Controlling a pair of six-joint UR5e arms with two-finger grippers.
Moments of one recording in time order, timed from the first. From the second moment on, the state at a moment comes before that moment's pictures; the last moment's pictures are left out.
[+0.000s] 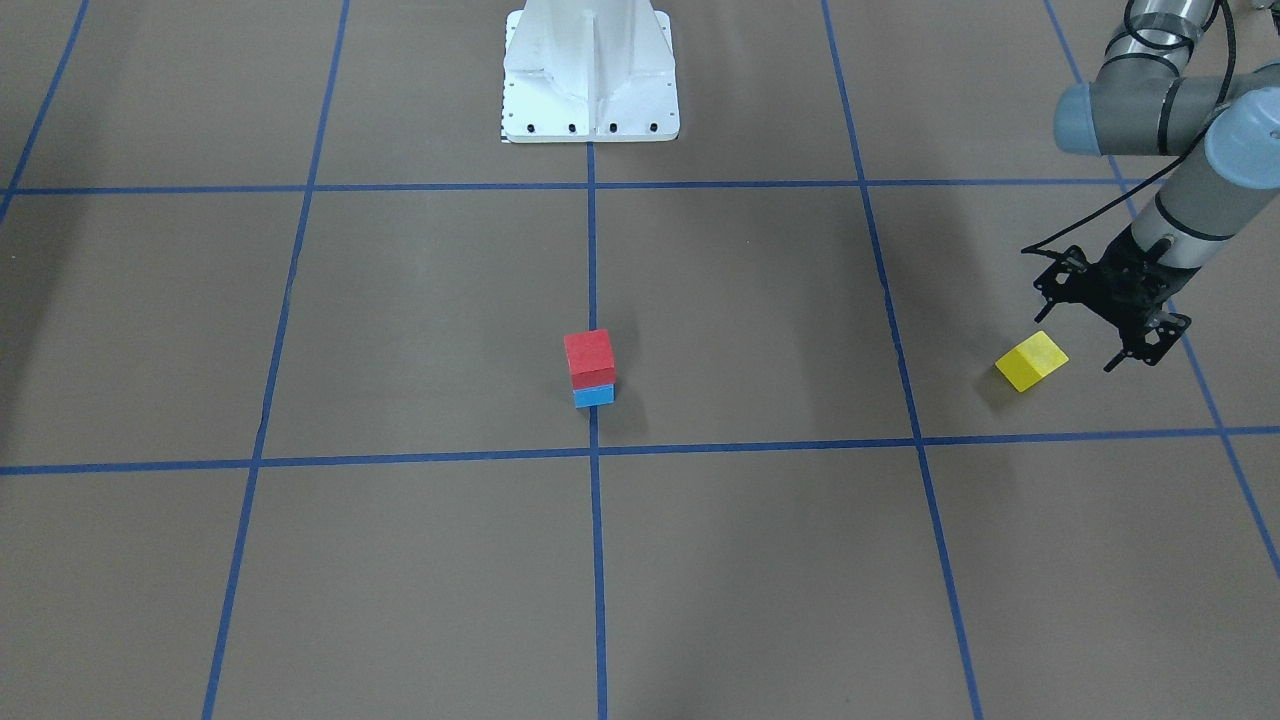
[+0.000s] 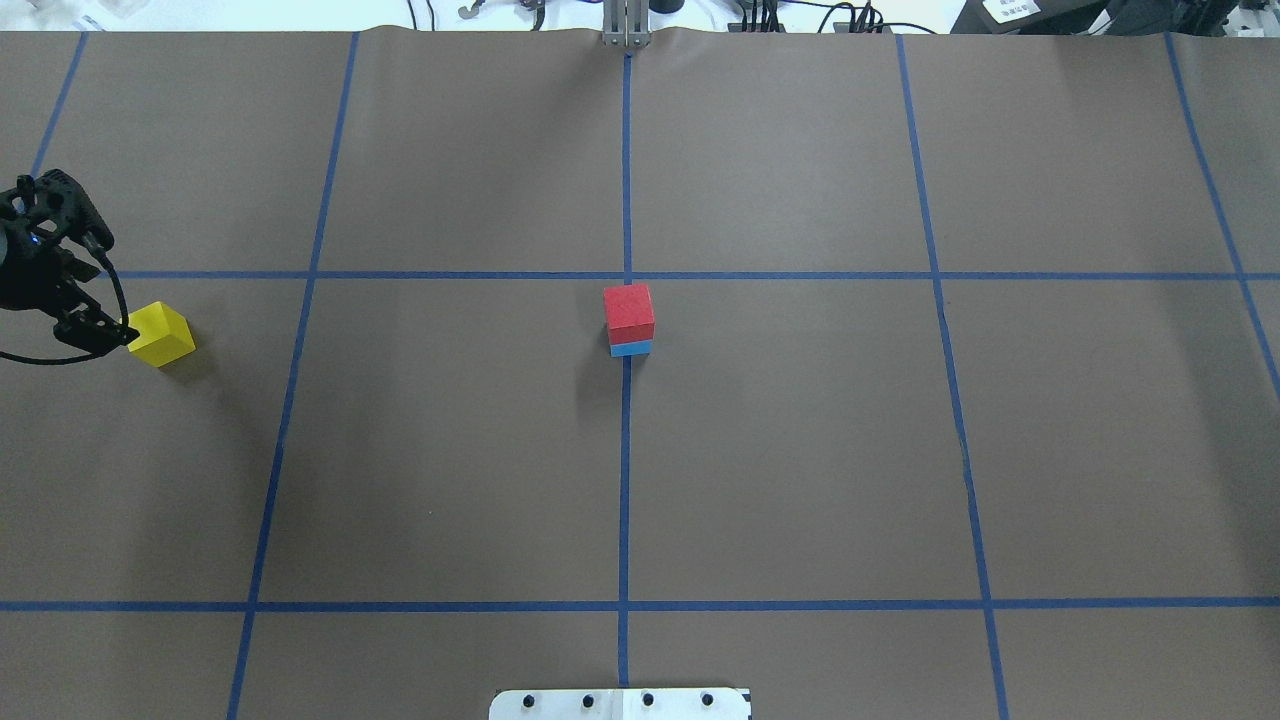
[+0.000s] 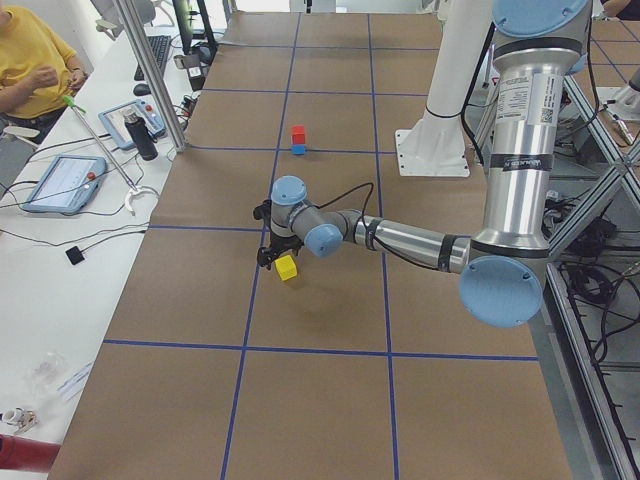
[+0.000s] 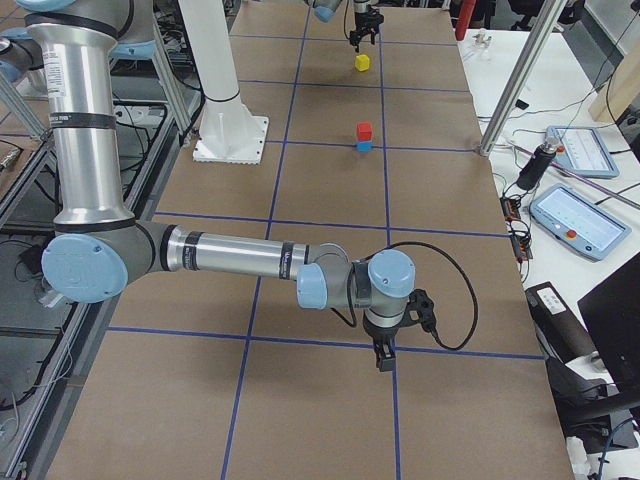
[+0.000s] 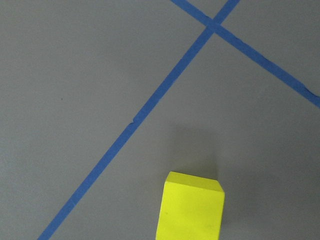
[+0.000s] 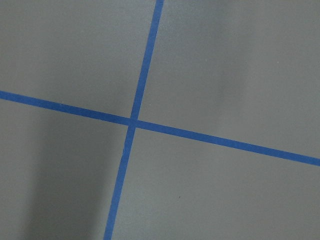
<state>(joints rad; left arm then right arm) -1.01 -1.61 -1.65 -2.11 -2.10 0.10 1.55 -1.52 1.45 -1.43 2.27 -0.14</state>
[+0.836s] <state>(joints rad) -0.94 -1.65 -1.58 -2.15 -2.10 0.11 1.55 -1.52 1.45 -1.43 2.27 -0.14</state>
